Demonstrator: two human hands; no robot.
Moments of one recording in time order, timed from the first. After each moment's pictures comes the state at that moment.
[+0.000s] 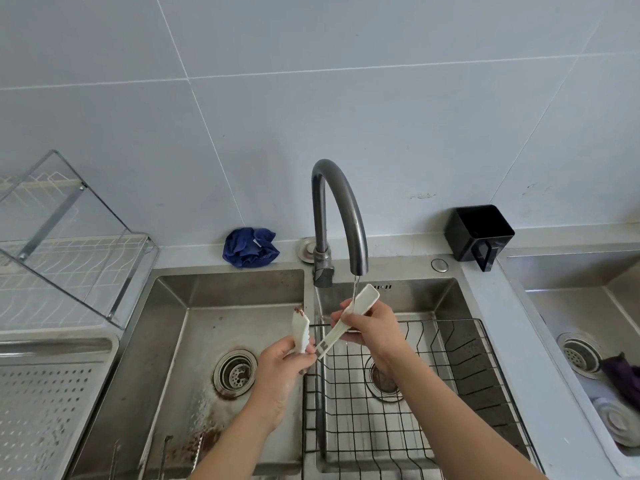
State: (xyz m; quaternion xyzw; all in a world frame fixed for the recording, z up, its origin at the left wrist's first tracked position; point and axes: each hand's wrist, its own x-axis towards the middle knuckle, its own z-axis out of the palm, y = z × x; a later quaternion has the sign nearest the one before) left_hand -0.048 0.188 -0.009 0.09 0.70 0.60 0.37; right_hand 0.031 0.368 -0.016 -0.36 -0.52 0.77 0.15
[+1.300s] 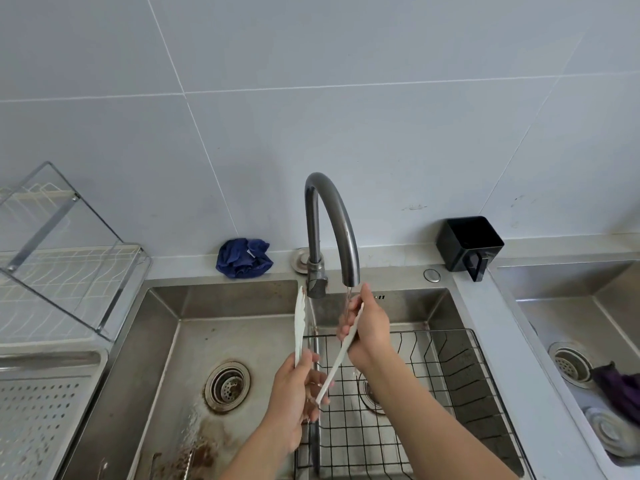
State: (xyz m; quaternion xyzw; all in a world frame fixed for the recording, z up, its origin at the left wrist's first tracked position) left_hand -0.024 0.205 -0.023 -0.01 0.64 0.62 0.45; right_hand 0.007 0.366 0.005 -0.41 -0.27 0.84 0.23
